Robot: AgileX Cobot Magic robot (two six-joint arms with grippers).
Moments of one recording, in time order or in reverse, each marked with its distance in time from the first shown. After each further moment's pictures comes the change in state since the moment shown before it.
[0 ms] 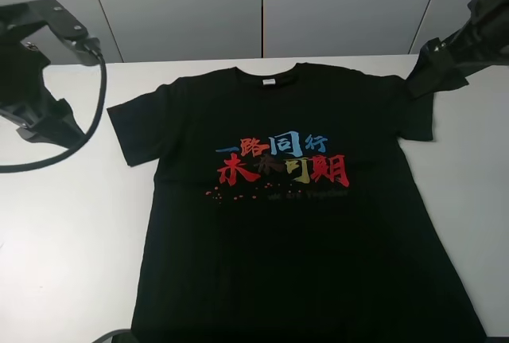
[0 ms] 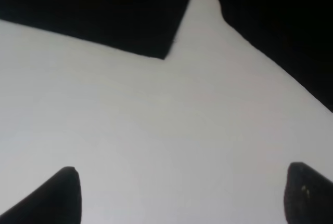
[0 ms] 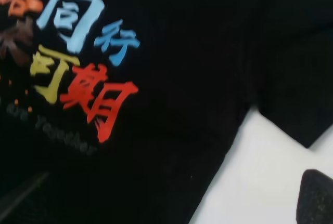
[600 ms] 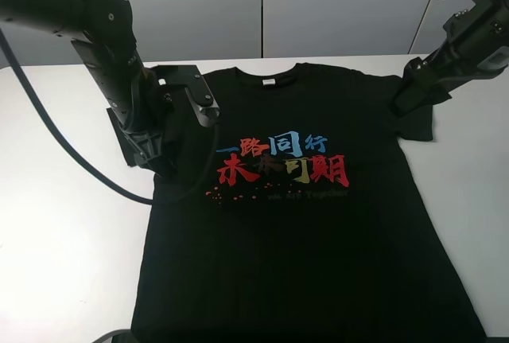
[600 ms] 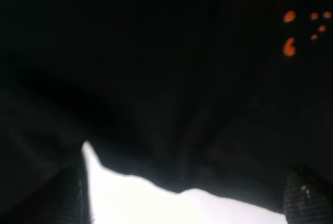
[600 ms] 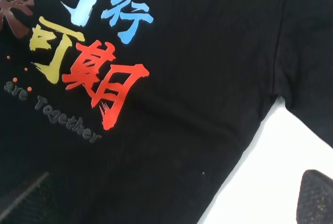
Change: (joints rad) left arm -0.259 0.431 -0.245 0.019 -0.038 0.070; right arm 0.013 0.068 -0.007 0.002 0.008 -0.031
